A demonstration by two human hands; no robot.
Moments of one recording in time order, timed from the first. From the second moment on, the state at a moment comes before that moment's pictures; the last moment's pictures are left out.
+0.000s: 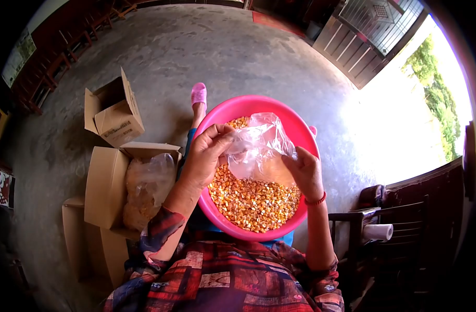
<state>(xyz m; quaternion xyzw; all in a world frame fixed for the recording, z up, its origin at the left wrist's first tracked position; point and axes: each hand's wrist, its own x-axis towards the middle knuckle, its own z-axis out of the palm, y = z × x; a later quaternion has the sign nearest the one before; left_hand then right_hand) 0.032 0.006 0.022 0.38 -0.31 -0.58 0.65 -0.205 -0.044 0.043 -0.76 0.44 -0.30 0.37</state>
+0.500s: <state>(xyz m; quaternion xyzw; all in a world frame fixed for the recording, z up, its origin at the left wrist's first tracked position) 0.031 0.014 0.031 0.51 -0.60 -0.33 0.53 -0.196 -0.053 0.030 -0.37 0.34 -0.53 0.69</state>
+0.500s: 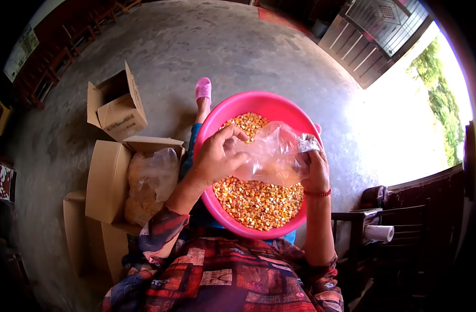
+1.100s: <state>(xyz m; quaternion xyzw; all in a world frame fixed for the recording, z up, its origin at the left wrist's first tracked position) 0.010 -0.012 0.040 0.49 -0.64 -0.19 0.56 -0.204 -0.040 0.060 -0.57 0.37 -0.37 0.63</state>
